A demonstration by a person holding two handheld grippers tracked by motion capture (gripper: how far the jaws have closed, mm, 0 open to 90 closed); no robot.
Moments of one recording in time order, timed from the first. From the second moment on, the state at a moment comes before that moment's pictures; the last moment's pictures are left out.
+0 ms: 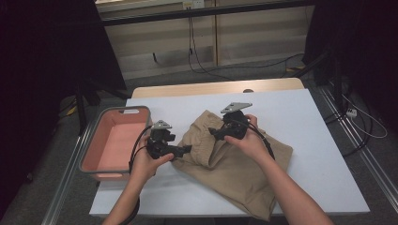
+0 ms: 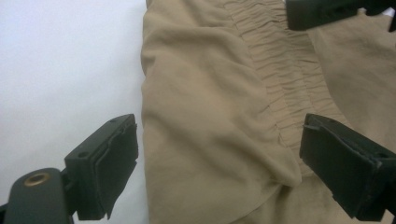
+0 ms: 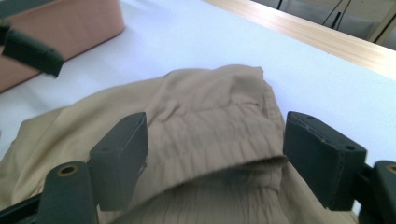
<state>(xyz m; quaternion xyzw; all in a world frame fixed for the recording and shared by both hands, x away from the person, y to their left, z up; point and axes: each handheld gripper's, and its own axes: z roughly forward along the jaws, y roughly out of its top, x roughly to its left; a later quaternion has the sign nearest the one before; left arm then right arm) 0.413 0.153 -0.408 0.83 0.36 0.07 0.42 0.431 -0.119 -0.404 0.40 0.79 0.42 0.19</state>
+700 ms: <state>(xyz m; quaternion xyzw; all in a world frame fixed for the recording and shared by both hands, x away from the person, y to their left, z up) 0.414 0.153 -0.408 0.83 0.36 0.07 0.42 0.451 -0.128 -0.433 0.45 0.78 0.40 0.14</state>
